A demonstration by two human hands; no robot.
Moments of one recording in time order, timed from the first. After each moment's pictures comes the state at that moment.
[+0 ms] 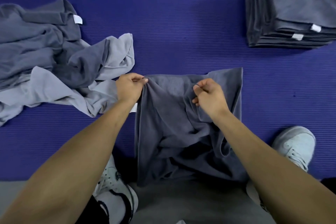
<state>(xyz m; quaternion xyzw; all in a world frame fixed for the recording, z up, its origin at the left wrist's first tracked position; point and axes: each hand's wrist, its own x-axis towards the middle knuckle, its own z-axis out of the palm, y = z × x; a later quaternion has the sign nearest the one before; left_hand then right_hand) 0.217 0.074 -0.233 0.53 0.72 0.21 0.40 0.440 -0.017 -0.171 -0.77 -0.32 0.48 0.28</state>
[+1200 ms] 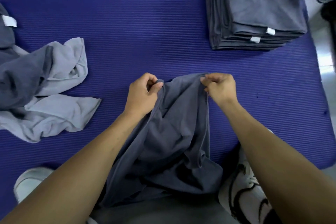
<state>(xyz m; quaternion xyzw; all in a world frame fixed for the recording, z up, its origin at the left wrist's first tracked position) 0.355 0.051 -0.222 0.62 0.58 0.22 0.48 0.574 0.000 -0.196 -0.84 -0.27 0.36 0.31</state>
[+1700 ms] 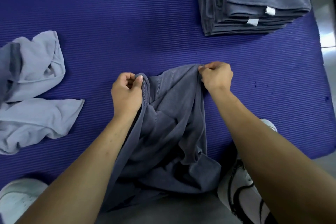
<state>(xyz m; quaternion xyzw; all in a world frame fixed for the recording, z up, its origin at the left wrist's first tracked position) 0.363 0.045 -0.240 0.49 0.68 0.28 0.46 0.586 0.012 -0.227 -0.89 -0.19 0.30 0.29</state>
